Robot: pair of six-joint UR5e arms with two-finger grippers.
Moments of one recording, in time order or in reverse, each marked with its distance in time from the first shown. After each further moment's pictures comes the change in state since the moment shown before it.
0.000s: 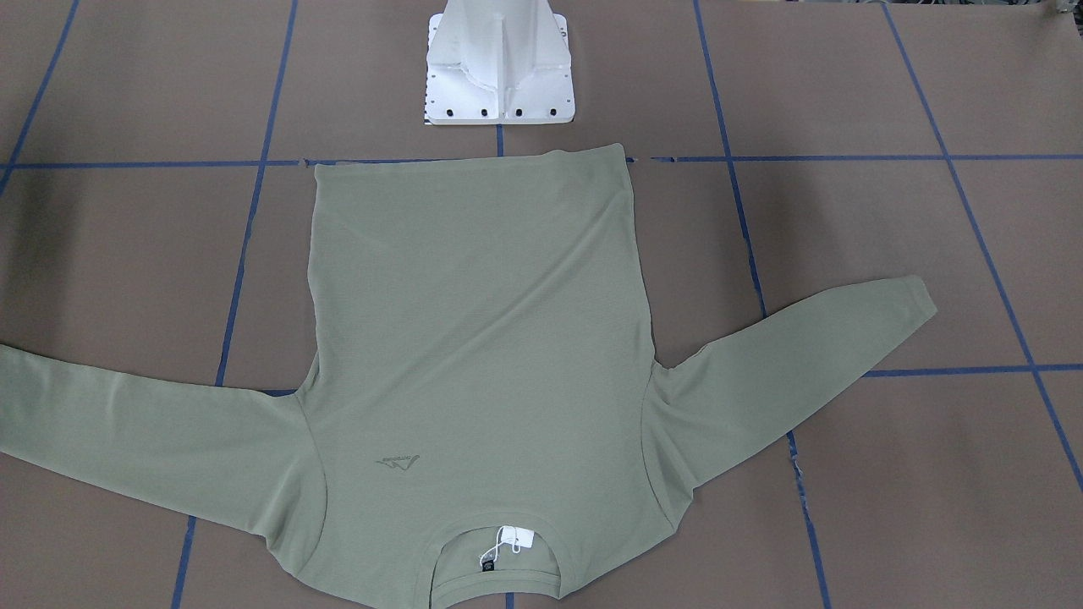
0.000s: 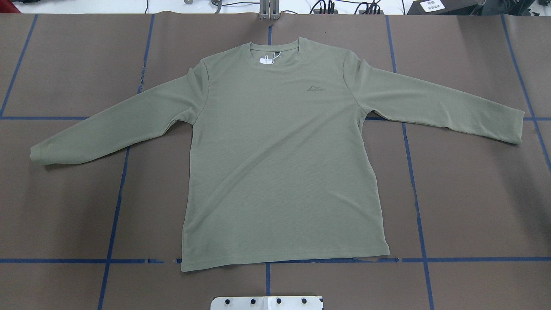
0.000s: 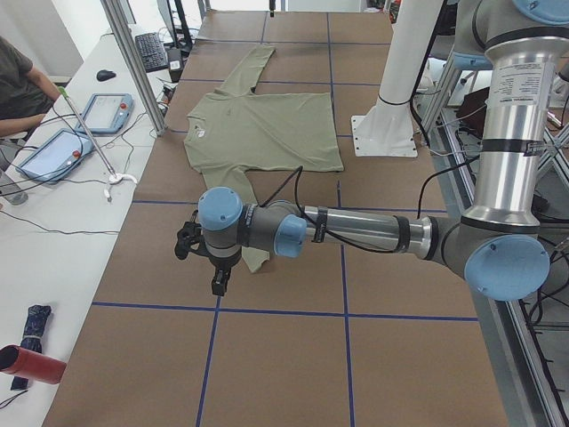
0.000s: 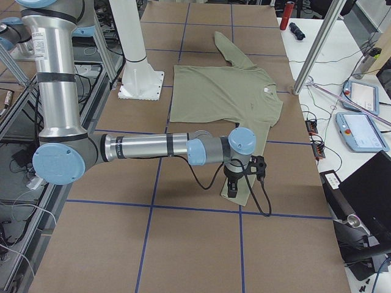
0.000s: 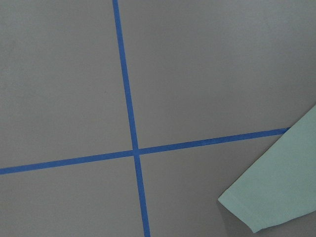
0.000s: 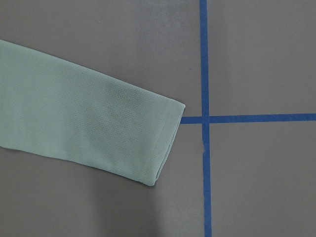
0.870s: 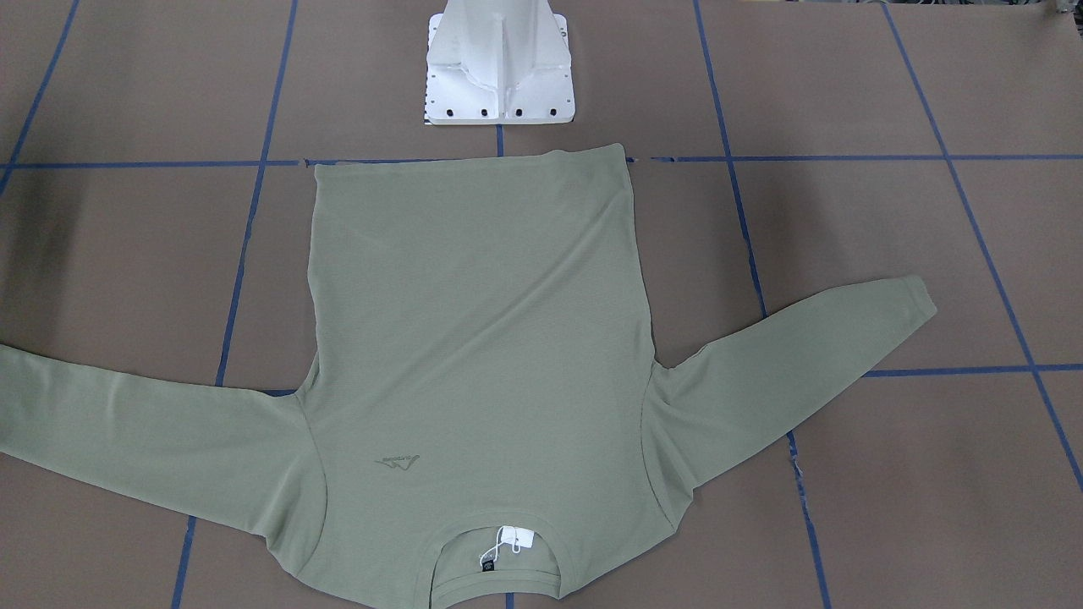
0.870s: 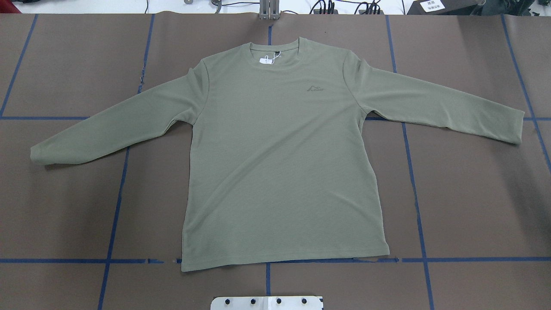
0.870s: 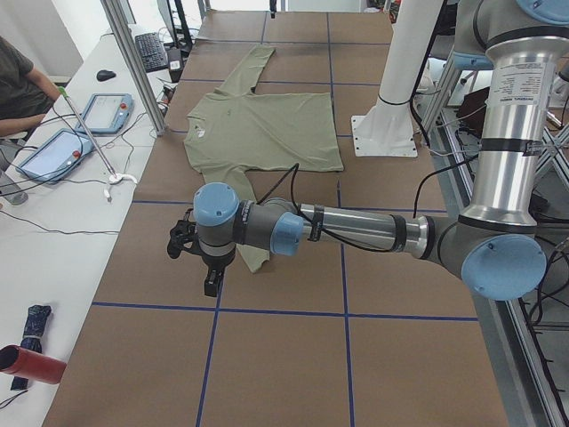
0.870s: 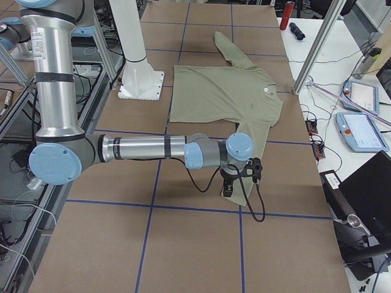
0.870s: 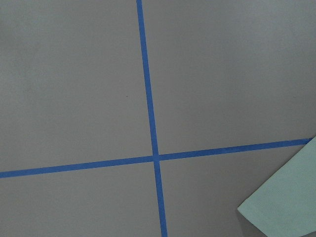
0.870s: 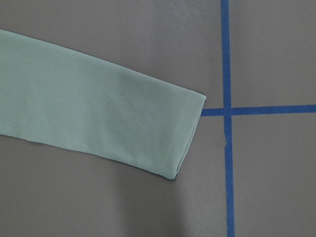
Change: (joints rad) left arm -0.016 -0.020 -0.017 -0.001 0.039 -0.008; right arm -0.001 0.001 -0.014 0.003 0.088 0.001
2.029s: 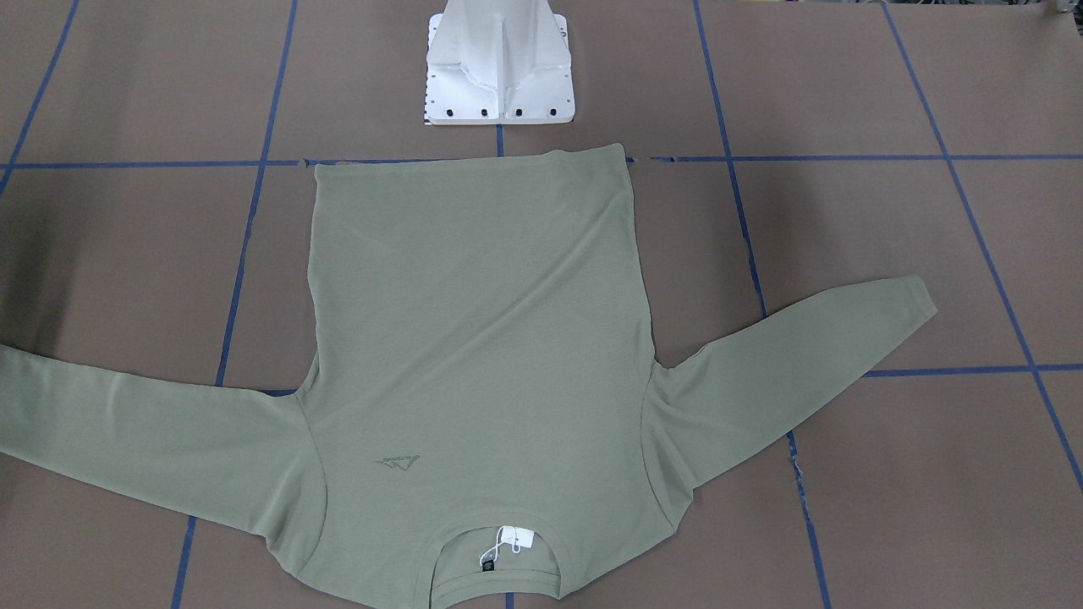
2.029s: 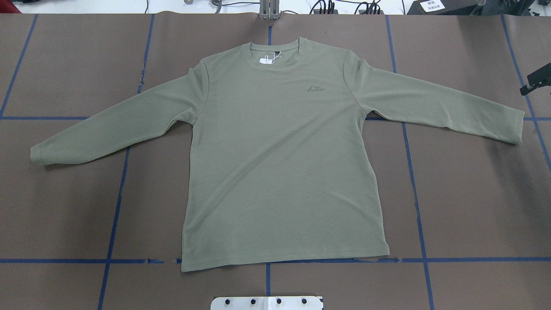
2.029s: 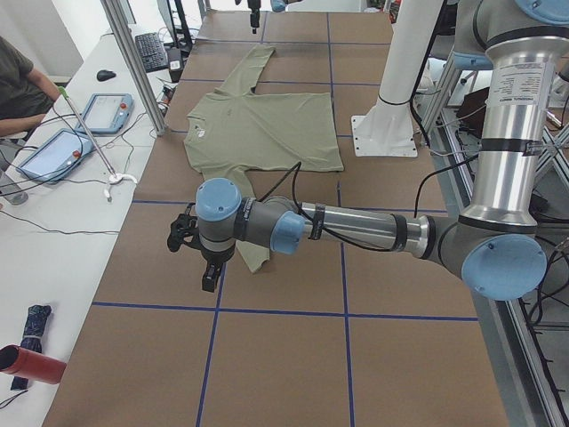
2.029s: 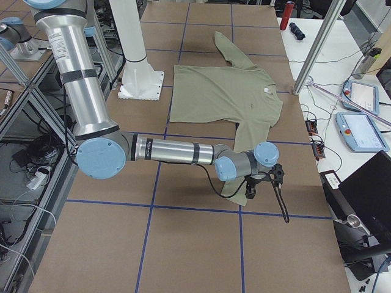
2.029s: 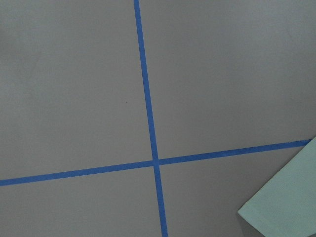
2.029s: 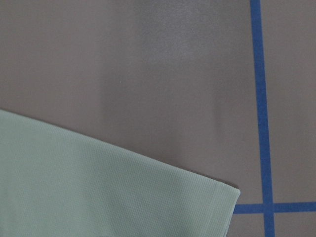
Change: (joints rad) left arm 0.006 0.003 -0.010 -0.042 -0.010 0.000; right arm -0.104 0.236 -0.418 0.348 -0.055 0.249
